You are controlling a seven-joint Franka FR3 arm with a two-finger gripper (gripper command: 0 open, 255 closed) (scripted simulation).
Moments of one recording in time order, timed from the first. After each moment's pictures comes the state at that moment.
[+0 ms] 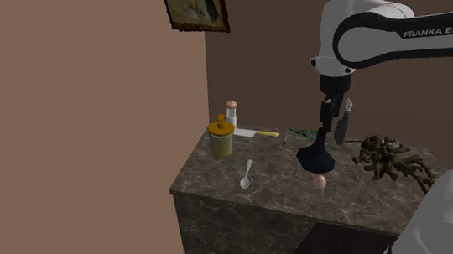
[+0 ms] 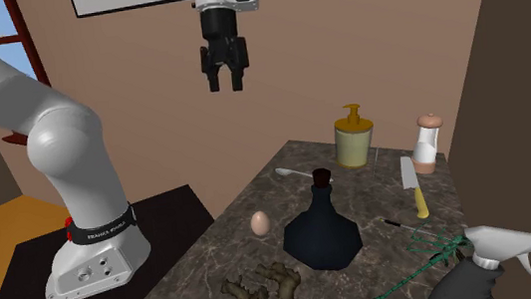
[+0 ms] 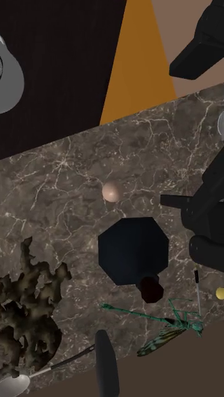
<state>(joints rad) -0.05 -0.68 -0.07 -2.42 -0.19 1.65 -0.25</state>
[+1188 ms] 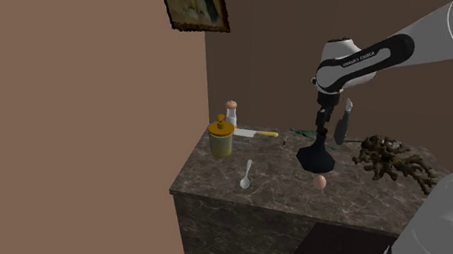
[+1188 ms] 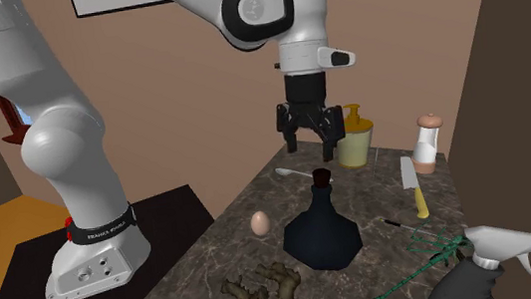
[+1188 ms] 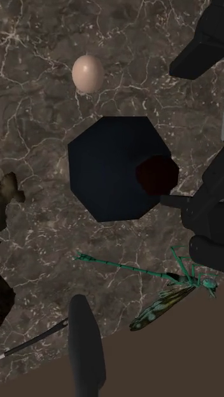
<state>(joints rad) -0.14 -0.21 -0.40 -2.34 -0.22 2.15 -0.57</state>
